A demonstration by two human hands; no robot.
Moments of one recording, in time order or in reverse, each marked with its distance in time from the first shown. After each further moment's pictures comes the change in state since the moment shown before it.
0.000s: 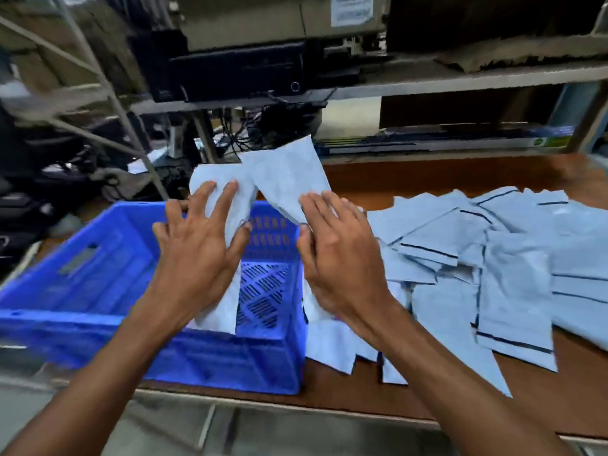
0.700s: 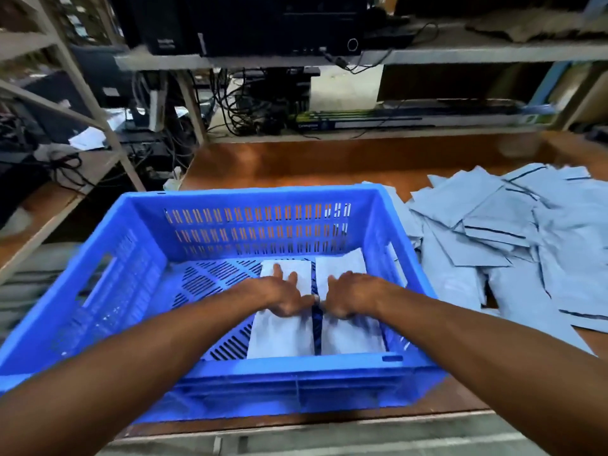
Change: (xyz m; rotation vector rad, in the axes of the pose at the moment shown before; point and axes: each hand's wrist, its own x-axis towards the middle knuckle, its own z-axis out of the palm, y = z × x) left_hand 0.037 -0.118 0.165 0.091 -1.331 0.197; right_hand 0.017 -0.070 0.198 -0.453 -1.461 0.342
